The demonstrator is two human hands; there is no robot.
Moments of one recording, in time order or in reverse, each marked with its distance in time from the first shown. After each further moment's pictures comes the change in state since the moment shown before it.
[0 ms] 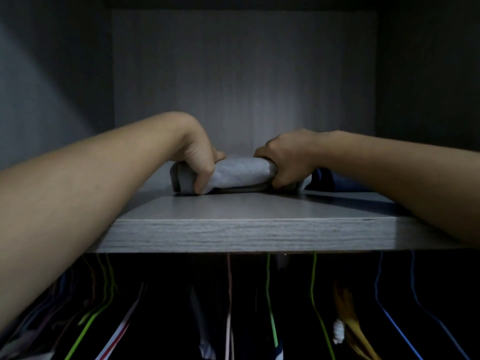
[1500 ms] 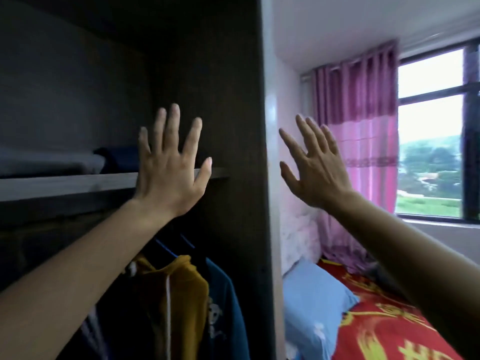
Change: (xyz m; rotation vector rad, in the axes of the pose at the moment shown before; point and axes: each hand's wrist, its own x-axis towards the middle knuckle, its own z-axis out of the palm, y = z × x) left_hand -0.193 0.216 0.114 -0.410 1.365 0.710; right_hand -0.476 -0.070 -0.074 -0.576 0.308 0.892
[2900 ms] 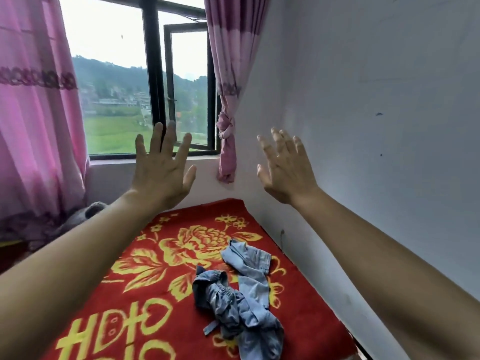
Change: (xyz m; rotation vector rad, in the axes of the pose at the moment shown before) left_hand 0.096 1.074 0.203 -0.761 -0.184 0.510; right_hand -0.474 0.827 -0.117 -0.768 -0.693 0.561
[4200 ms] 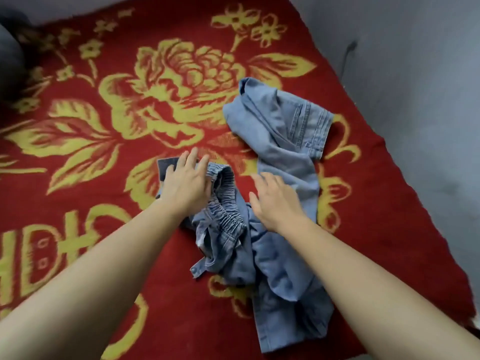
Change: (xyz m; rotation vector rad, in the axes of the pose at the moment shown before) left_hand -0.101 0.220 0.739 -0.289 -1.048 0.054; right_hand -0.151 -0.039 0.764 0.486 -0.972 0.097
